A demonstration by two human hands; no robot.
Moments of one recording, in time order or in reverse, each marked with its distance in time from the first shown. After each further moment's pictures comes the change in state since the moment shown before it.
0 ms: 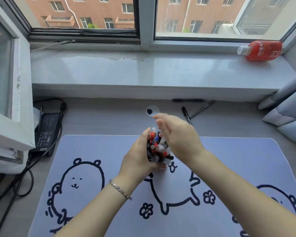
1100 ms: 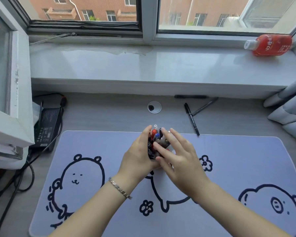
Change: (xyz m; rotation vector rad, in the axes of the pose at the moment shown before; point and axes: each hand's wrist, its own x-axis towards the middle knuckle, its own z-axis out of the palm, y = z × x) left_hand -0.002 0.002 -0.003 0.024 -0.005 0.015; right_hand -0.057 0.031 0.029 -0.236 0.029 -0.289
